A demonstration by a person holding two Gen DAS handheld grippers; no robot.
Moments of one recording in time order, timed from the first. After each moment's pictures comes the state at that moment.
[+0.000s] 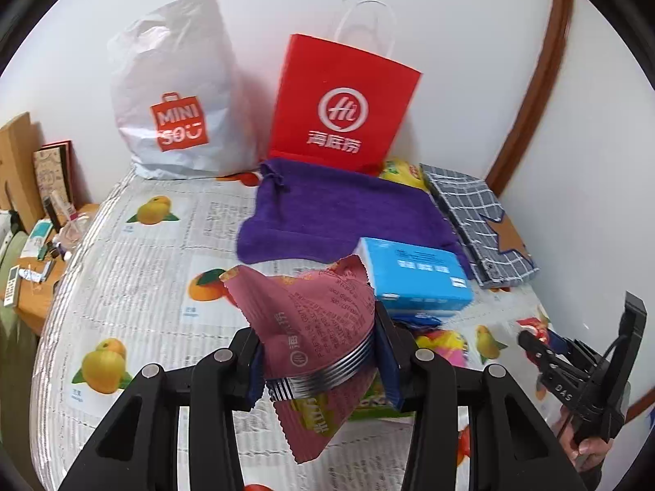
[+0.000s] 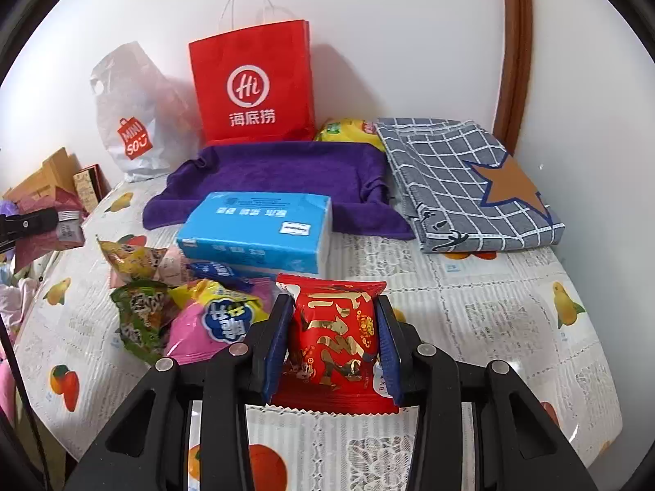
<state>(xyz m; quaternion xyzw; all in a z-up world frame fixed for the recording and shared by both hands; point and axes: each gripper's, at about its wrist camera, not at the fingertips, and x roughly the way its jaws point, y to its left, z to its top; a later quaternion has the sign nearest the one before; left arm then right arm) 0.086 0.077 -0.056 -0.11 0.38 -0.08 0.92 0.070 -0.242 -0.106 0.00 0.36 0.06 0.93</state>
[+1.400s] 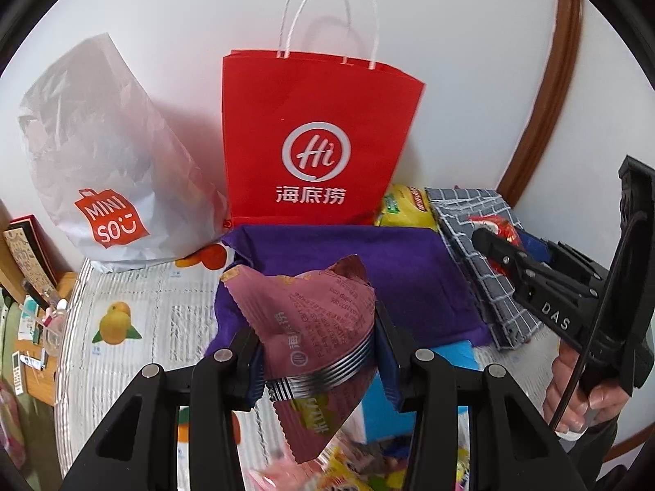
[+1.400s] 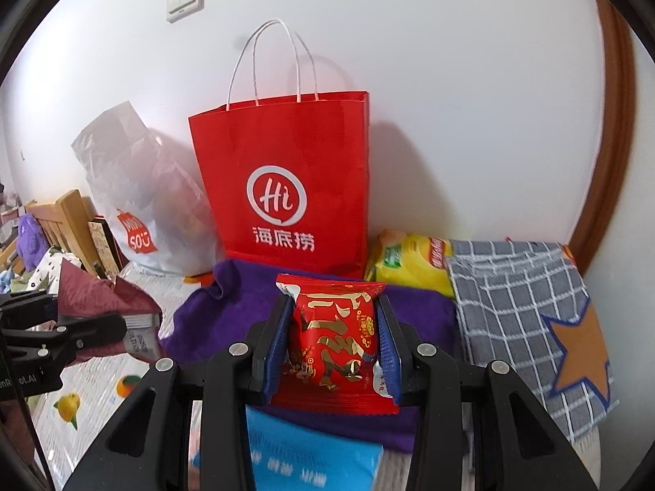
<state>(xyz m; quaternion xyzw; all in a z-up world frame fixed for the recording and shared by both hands) 0.254 0.041 -0.014 -0.05 0.40 -0.08 0.91 0.276 -0.188 -0.017 -0.01 0.29 0.13 0.95</state>
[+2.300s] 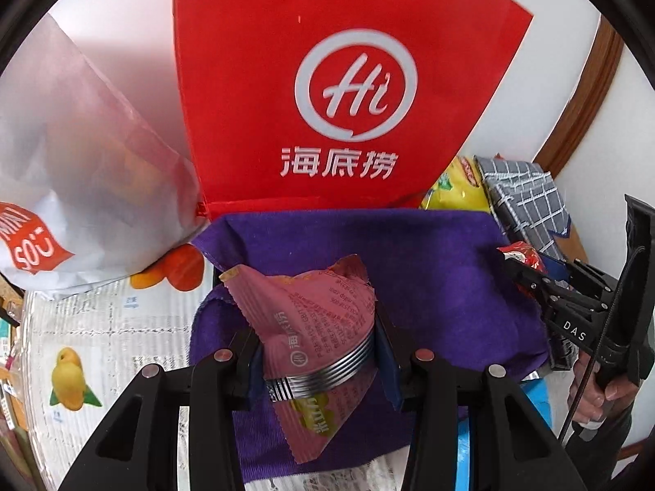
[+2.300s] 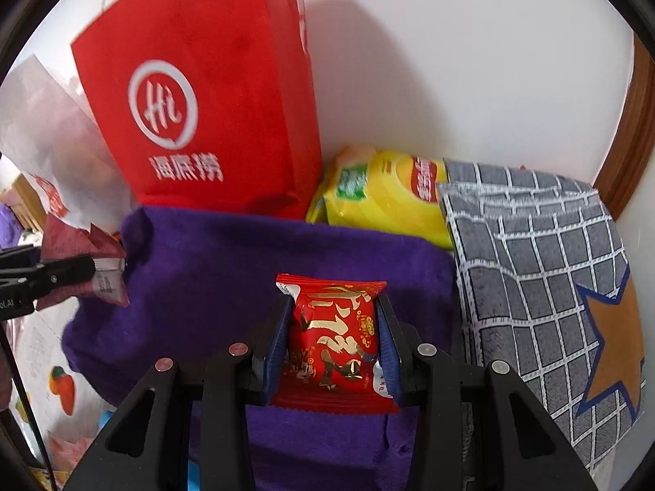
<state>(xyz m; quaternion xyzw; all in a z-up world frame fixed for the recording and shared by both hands) 0.368 0.047 -0.103 -0.04 0.48 -0.10 0.87 0.384 -0.219 -0.113 -0.01 0.41 0.10 0.91</state>
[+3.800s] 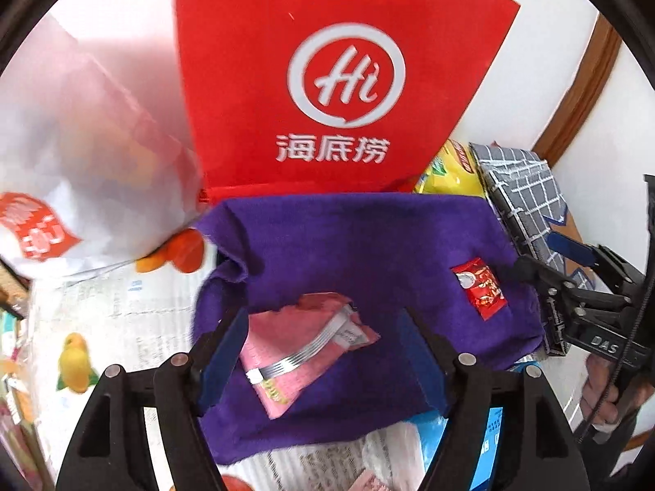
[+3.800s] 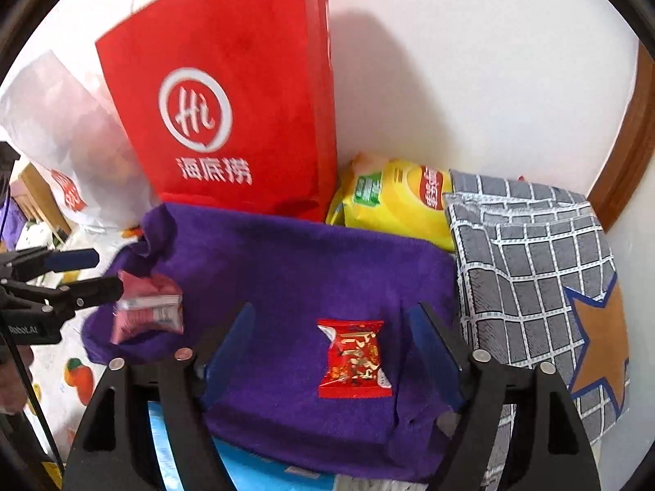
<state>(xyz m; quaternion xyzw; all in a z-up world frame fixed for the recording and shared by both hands) 0.352 0.044 -0.088 -0.03 0.49 -0.09 0.86 0.361 -0.200 -0.080 -0.02 0.42 0.11 0.90</state>
